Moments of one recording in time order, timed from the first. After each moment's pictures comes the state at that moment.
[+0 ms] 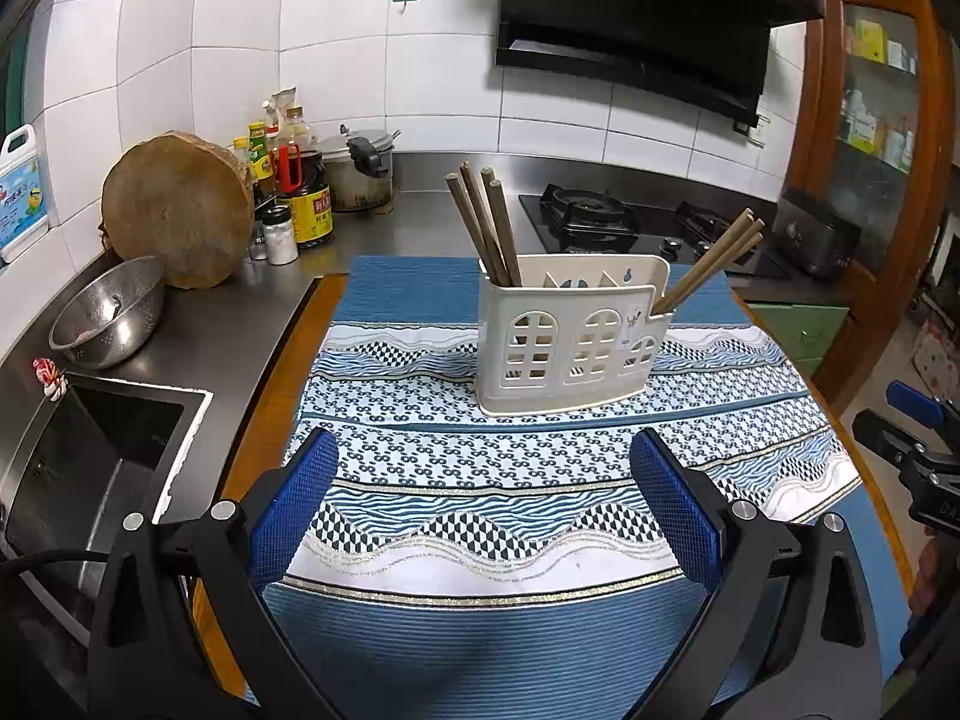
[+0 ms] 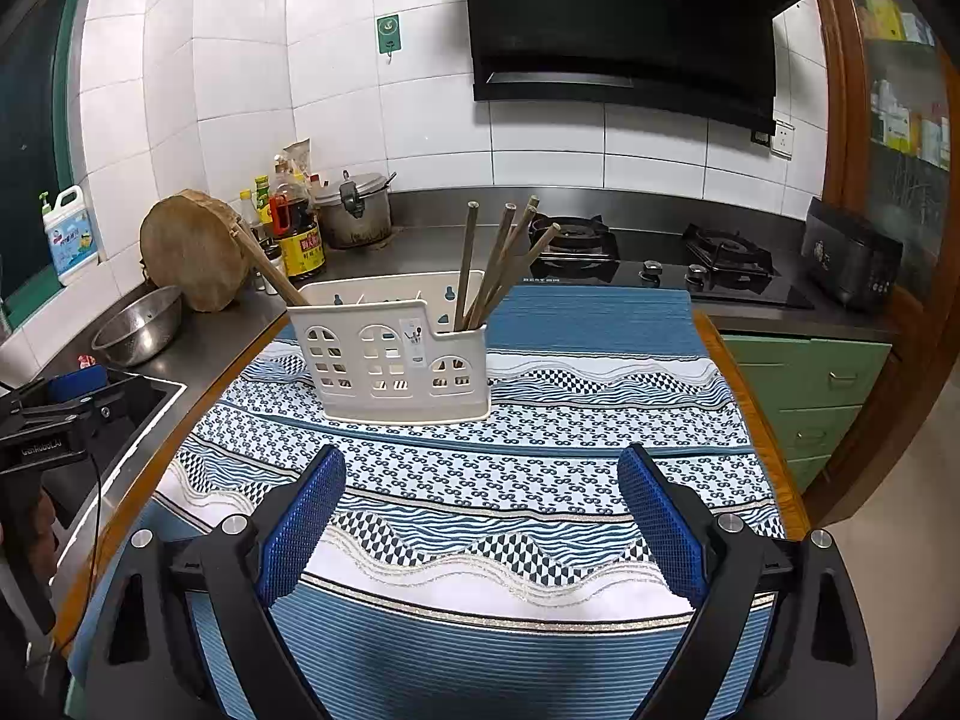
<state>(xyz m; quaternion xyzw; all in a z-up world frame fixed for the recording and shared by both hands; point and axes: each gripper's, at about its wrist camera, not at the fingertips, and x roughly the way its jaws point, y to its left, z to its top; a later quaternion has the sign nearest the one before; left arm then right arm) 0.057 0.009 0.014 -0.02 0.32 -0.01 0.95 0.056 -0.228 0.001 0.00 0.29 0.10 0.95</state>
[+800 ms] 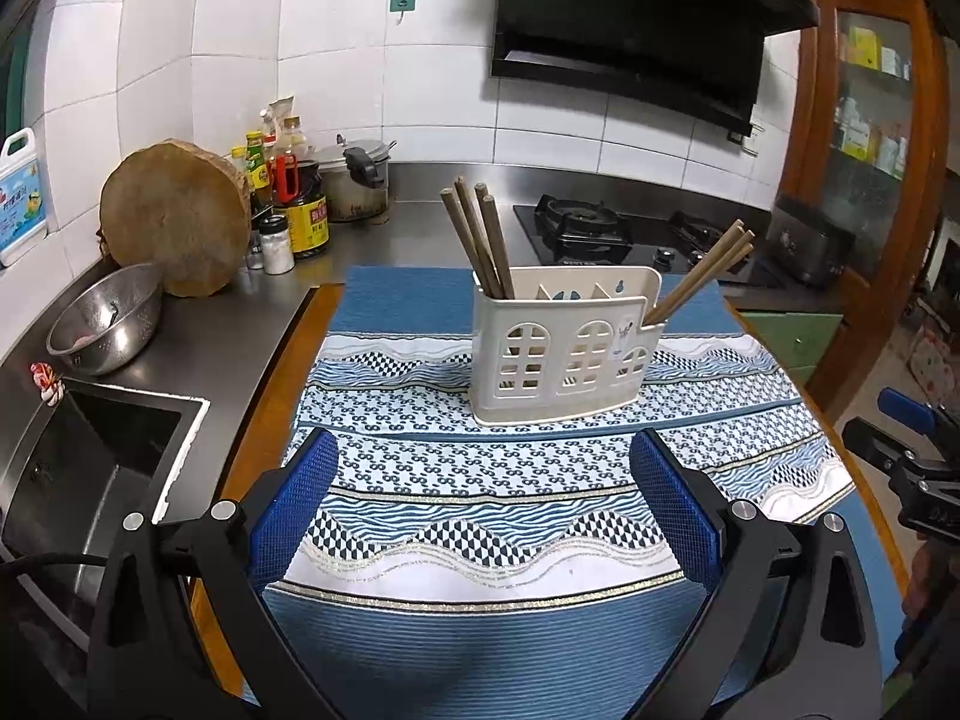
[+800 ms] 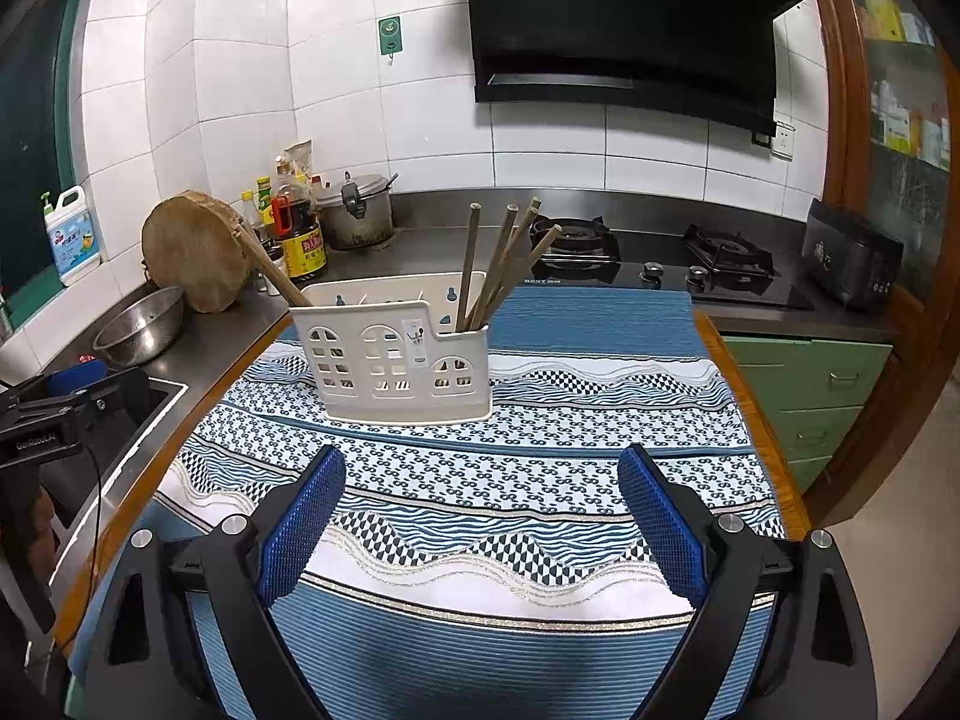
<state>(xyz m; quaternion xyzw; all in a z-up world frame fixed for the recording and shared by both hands) 0.054 0.010 0.017 -0.03 0.30 -0.02 0.95 0.055 -0.226 0.002 0.00 0.29 0.10 0.95</state>
